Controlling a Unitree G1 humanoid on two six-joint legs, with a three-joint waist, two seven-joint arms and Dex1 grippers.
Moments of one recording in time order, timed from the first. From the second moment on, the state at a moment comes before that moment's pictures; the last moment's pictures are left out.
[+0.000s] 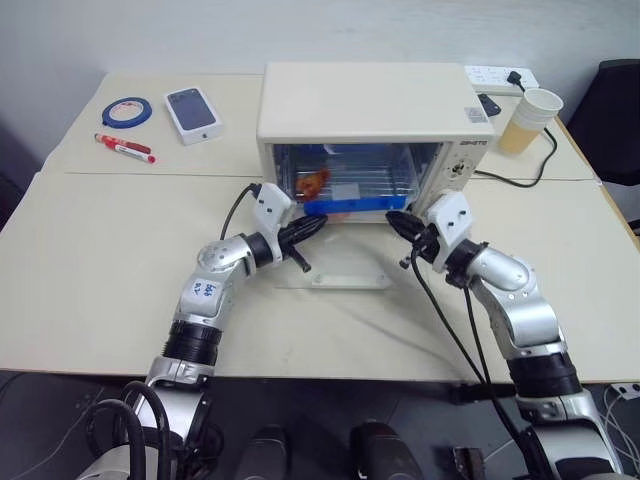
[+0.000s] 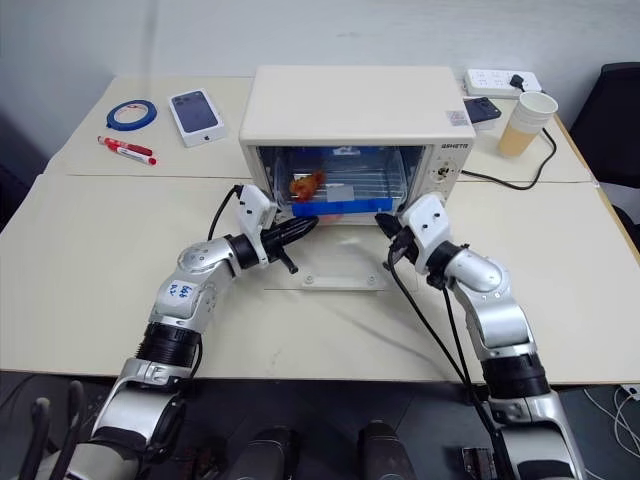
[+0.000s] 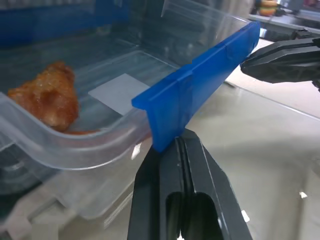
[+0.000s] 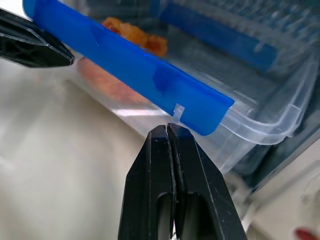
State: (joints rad) left arm -0.70 0.24 -0.04 0.33 -0.23 0.22 -0.59; right arm -0.54 -0.45 0.04 0.09 0.18 0.13 0.59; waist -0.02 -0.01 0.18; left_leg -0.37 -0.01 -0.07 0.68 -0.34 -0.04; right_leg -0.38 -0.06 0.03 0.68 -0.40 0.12
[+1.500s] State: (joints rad) left arm -0.26 0.74 0.25 0.09 -0.57 0.29 -1.28; right arm -0.35 -0.61 -0.05 0.34 0.29 -0.09 1.11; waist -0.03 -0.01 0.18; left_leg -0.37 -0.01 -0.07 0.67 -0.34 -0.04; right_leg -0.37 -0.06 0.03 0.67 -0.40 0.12
